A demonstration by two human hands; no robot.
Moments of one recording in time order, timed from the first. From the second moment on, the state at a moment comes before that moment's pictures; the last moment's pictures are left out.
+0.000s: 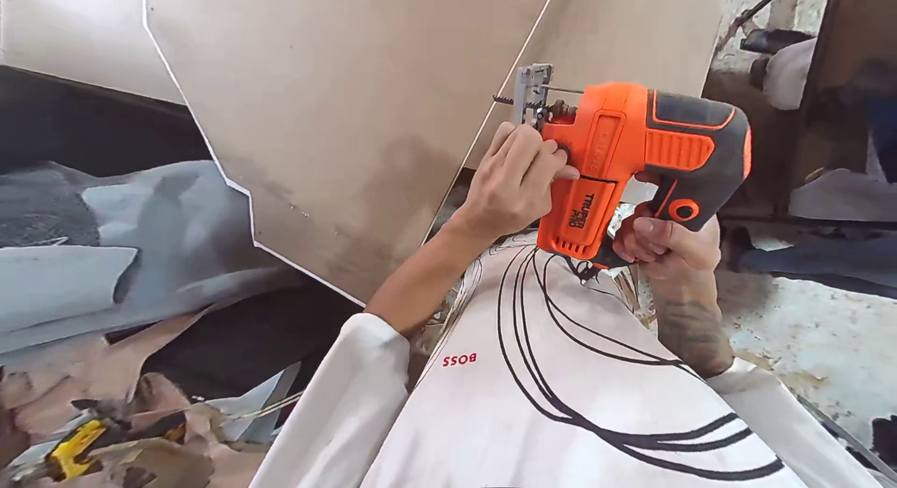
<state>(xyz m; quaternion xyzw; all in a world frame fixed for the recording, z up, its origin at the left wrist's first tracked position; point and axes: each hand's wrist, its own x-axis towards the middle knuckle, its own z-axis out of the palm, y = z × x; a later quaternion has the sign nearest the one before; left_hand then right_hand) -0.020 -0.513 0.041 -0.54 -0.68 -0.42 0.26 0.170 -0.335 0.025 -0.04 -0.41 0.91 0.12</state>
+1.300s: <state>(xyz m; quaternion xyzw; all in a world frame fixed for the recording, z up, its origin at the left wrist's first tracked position) -0.018 -0.535 0.058 -0.59 -0.74 -0.22 0.25 0.188 -0.346 0.078 -0.09 -0.50 0.85 0.08</state>
